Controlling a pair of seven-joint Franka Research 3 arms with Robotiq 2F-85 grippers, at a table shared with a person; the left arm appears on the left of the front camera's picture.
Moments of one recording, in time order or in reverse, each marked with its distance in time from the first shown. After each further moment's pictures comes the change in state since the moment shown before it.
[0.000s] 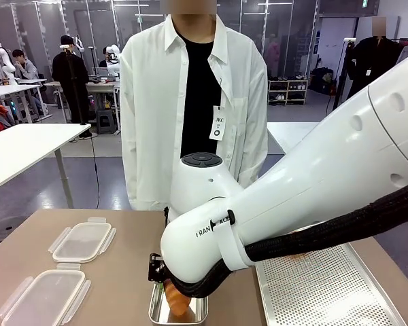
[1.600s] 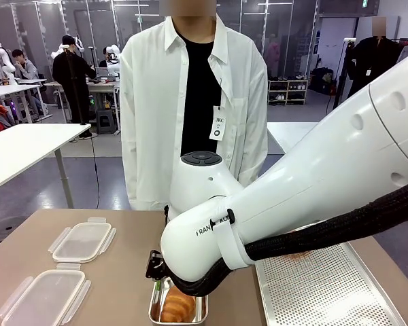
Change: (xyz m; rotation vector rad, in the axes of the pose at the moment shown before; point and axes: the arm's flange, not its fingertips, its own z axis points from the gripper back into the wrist) left arm 0.000 0.000 0.000 0.000 0.000 0.000; right arm 0.002 0.000 0.002 -0.002 -0.004 -0.006
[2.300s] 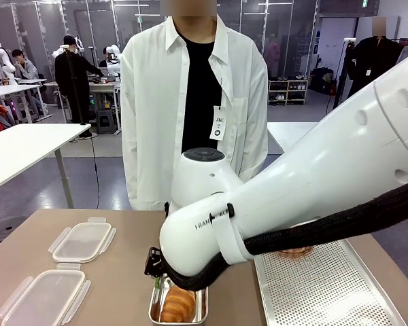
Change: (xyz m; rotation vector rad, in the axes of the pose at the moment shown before) left arm 0.000 0.000 0.000 0.000 0.000 0.000; right arm 0.002 0.001 0.020 0.048 0.008 0.047
